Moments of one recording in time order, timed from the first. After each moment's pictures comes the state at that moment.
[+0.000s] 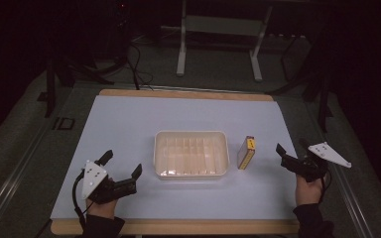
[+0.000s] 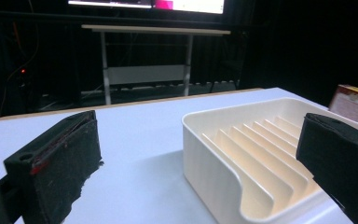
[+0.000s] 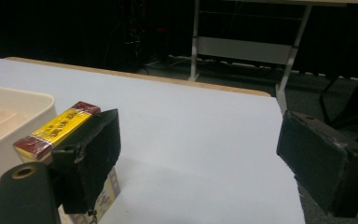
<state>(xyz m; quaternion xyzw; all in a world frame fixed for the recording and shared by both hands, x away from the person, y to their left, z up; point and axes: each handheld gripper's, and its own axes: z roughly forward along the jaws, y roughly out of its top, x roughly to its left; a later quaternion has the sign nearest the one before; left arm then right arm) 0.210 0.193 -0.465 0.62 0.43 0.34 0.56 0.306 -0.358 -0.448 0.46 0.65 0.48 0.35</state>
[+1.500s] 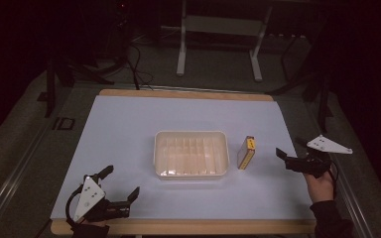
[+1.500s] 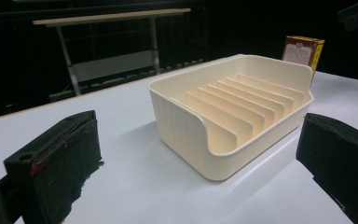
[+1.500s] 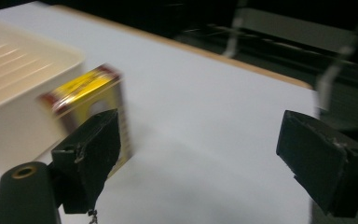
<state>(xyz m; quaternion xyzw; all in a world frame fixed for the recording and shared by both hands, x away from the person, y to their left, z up) 0.183 0.203 -0.481 0.69 0.35 0.32 0.55 0.322 -0.374 -0.437 0.39 0.75 0.45 0.28</state>
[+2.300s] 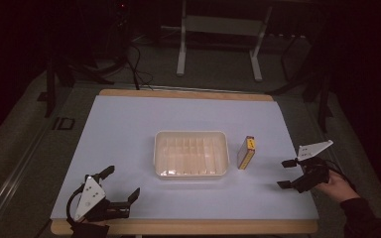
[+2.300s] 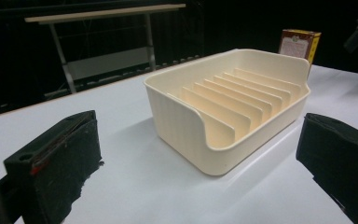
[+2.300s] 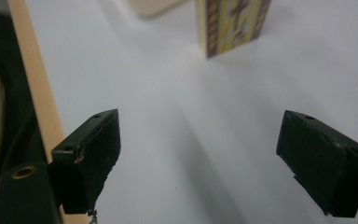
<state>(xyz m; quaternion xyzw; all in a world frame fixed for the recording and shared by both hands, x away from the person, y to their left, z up) 0.184 0.203 -0.484 0.70 0.35 0.31 0.55 0.329 -0.386 -0.454 0.23 0.91 0.33 0.01</state>
